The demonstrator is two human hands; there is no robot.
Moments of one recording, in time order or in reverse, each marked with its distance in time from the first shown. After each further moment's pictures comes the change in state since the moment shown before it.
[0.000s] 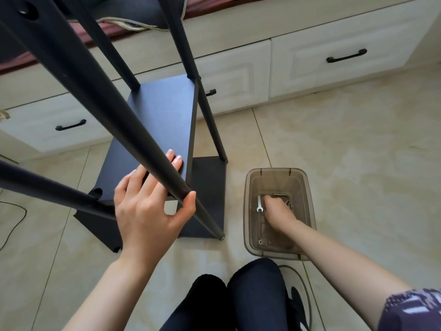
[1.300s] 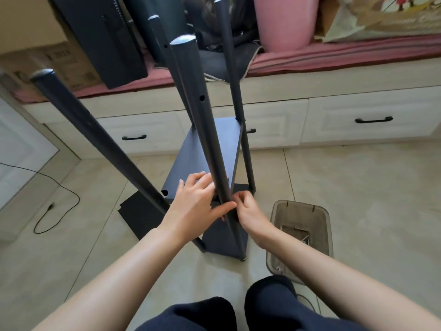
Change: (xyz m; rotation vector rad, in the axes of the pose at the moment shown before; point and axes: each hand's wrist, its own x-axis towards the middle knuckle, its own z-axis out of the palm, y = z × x) left_hand 0.026 -0.008 -0.062 -0.210 -0.502 -0.162; right_hand -0.102 -0.181 -0.089 1.025 -0.115 -0.289
